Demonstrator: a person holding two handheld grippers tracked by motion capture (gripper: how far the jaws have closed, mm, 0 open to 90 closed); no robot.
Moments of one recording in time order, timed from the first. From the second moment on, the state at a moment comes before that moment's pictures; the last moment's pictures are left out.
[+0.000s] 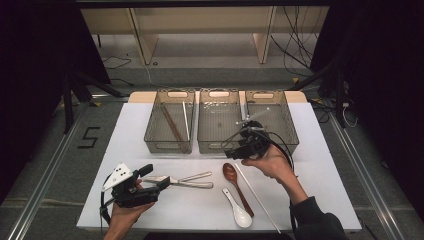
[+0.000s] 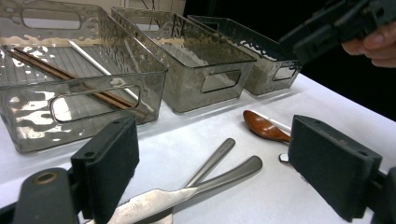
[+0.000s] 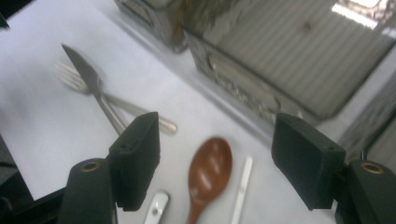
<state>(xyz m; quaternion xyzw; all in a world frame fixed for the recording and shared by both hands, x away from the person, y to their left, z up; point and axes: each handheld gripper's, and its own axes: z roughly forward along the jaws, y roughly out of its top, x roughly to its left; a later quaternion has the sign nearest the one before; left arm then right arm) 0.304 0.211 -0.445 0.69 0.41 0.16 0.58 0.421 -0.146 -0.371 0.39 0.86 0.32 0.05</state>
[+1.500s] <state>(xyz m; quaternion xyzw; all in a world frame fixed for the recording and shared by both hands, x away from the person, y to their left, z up) 0.304 0.211 -0.445 0.69 0.41 0.16 0.57 0.366 -0.172 -0.449 0.41 0.91 0.11 0.03</state>
